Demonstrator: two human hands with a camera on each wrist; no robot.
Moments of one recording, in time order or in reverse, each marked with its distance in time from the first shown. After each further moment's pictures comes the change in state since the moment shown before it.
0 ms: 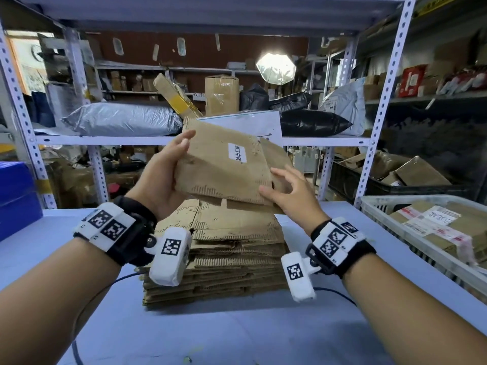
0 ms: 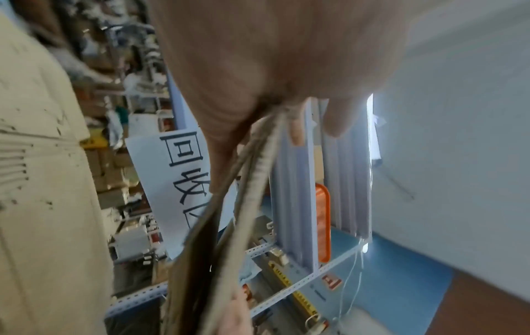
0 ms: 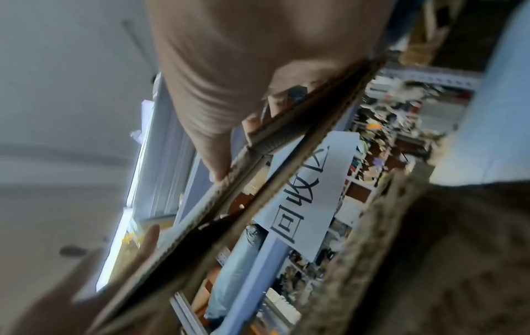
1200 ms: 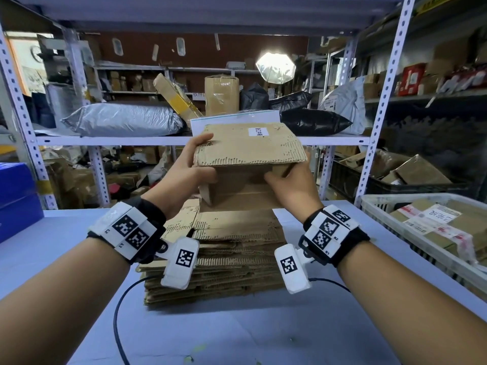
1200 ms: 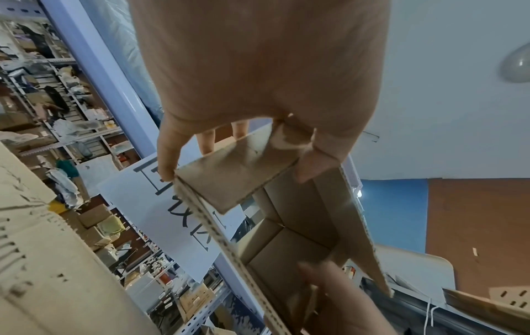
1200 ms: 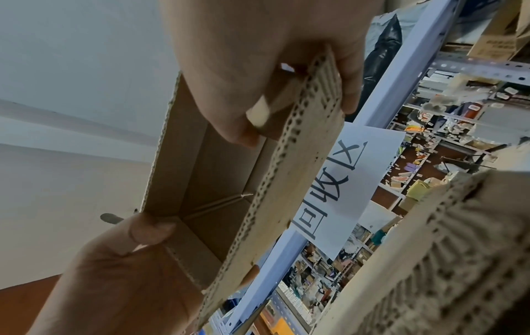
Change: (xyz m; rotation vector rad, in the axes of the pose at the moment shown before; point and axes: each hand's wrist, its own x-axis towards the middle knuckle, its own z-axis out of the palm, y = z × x) left_hand 0.004 -0.010 0.013 0.477 -0.013 0.082; right_hand 0.014 -0.025 0.005 0.000 0.241 -0.035
